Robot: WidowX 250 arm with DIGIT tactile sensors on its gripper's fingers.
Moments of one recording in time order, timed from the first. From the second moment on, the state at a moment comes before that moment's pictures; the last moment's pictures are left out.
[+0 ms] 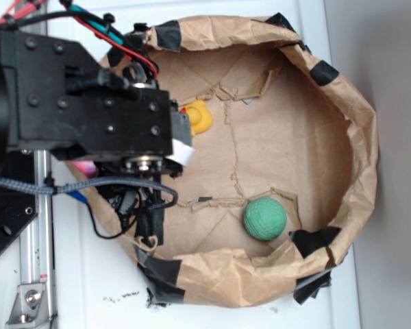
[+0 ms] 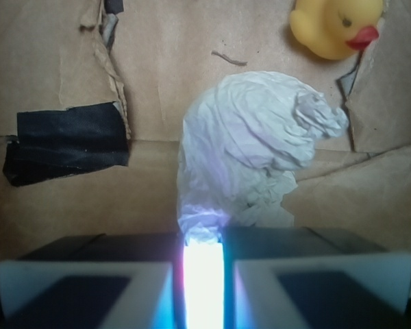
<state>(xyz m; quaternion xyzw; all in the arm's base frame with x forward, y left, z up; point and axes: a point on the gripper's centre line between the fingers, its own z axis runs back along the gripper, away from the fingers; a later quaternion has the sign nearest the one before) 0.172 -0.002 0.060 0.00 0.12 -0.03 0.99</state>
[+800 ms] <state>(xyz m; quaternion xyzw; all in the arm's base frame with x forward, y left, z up) 0.200 -0.003 0.099 -0.04 0.08 0.00 1.00</state>
